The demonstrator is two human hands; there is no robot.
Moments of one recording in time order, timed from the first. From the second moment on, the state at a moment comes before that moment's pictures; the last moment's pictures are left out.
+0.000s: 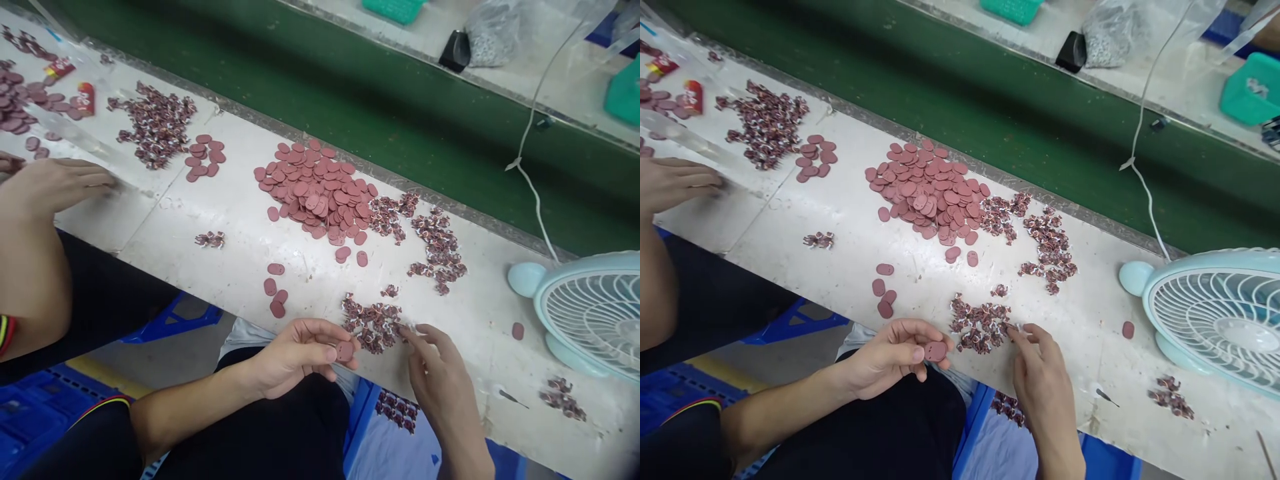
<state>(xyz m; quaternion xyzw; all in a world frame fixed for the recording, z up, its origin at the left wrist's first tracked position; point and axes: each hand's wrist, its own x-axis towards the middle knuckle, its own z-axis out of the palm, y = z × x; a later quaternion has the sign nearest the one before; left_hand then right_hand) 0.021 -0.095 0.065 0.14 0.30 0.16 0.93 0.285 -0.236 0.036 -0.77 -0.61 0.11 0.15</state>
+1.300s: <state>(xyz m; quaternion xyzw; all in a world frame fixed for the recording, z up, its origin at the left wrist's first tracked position) 0.023 -0.101 0.066 0.18 0.30 0.16 0.92 0.259 -0.261 0.058 -0.75 -0.60 0.14 0.24</state>
